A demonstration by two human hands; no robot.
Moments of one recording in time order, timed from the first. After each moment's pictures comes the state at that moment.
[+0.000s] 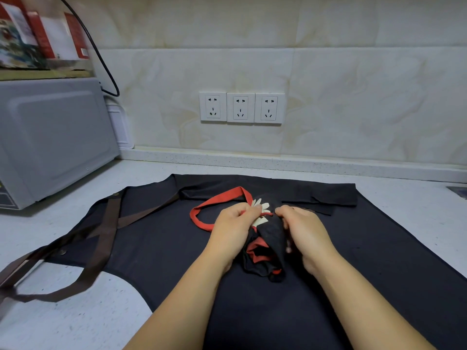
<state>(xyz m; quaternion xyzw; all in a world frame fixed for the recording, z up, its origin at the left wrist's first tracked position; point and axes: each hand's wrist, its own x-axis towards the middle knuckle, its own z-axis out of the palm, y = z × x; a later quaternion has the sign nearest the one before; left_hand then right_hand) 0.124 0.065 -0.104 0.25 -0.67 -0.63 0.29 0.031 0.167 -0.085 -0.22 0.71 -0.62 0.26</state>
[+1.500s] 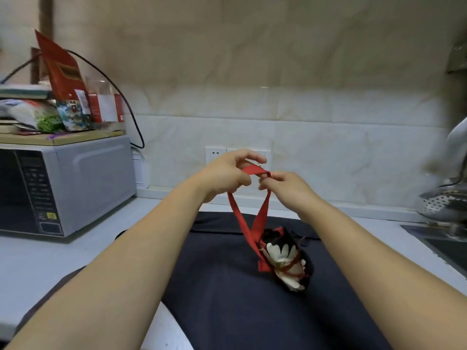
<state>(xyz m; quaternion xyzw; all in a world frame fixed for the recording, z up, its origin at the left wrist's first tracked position) 0.174 0.081 0.105 0.13 -0.84 -0.46 0.24 0.053 0.196 0.080 -0.43 0.75 -0.49 0.11</state>
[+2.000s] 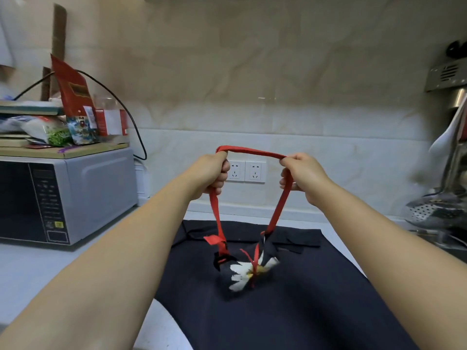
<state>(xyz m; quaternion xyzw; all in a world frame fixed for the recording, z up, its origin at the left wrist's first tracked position) 0.188 0.077 0.135 0.26 -0.74 -0.55 0.27 0.041 0.218 0.134 -0.32 0.71 -0.62 0.09</state>
